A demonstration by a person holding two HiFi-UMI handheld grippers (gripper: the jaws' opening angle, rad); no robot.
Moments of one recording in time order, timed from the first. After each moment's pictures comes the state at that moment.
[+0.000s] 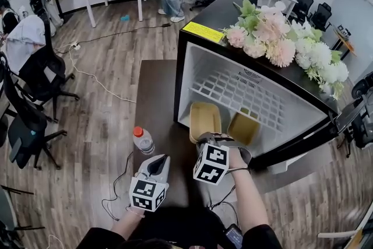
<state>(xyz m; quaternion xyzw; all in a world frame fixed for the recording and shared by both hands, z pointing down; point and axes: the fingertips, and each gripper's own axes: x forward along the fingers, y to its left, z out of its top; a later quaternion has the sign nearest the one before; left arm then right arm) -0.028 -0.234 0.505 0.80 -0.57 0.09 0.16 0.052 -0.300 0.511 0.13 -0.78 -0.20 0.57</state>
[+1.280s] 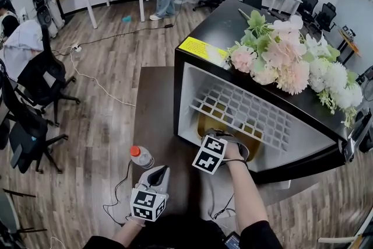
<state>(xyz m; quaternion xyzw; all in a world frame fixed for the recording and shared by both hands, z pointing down) -0.033 -0.264 0.525 0.79 -0.57 0.11 0.18 0.056 -0.398 0.554 0.16 -0.77 -0.15 0.61</state>
